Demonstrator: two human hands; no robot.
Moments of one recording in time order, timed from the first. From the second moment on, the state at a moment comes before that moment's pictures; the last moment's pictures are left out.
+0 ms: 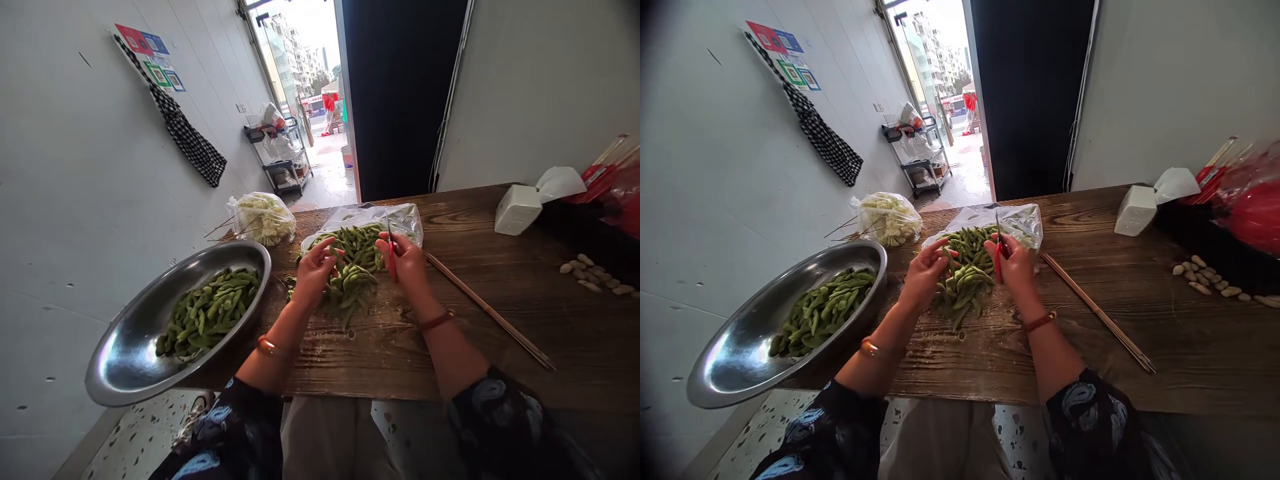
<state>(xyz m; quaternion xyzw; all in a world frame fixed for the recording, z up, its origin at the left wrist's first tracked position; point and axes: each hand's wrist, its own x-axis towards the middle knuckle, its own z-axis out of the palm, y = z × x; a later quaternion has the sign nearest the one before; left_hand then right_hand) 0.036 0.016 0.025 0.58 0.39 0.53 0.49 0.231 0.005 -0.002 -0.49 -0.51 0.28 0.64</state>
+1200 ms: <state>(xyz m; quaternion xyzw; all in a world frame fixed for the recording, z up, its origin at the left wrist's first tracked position) 0.025 -0.002 0.011 0.50 0.33 0.47 0.65 0.211 -0.018 -0.013 -0.46 -0.78 0.10 0.40</state>
